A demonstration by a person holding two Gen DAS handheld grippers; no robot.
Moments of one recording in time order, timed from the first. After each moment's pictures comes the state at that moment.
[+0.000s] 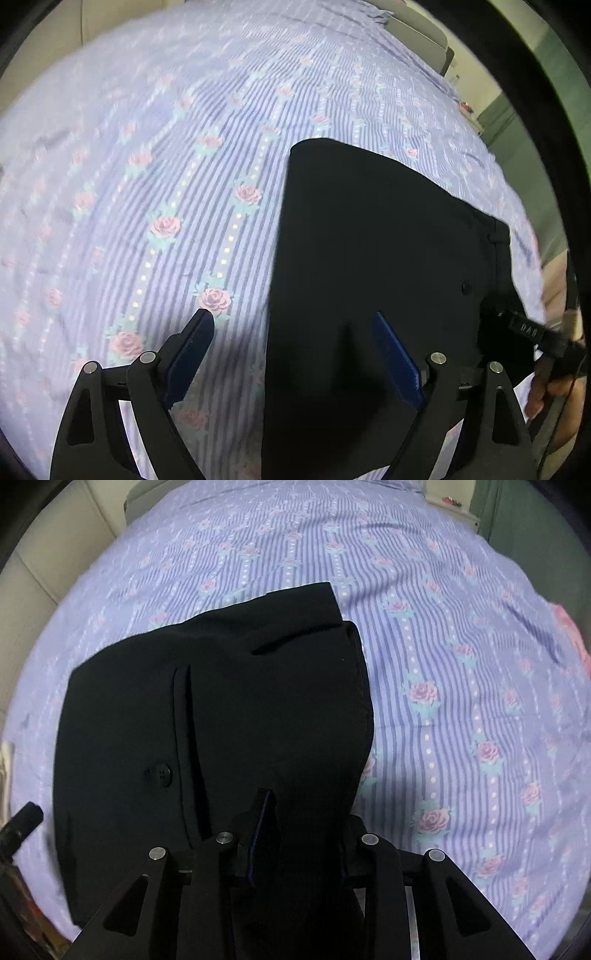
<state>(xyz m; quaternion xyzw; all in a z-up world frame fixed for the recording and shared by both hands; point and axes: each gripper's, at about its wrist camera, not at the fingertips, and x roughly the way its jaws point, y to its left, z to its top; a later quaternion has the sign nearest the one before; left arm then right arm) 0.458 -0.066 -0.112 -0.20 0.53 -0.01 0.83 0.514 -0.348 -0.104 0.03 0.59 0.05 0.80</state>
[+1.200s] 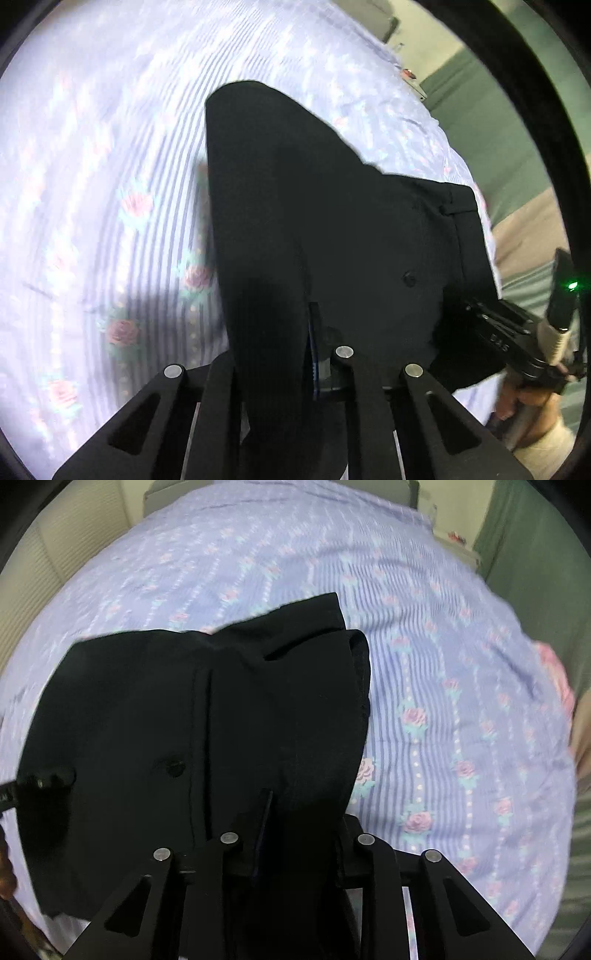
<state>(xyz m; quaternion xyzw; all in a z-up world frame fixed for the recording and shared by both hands) 0.477 -0.104 -0.101 -0.17 0.55 -0.13 0.81 0.483 -0.318 -0.076 -0.04 0.55 0.05 0.83</state>
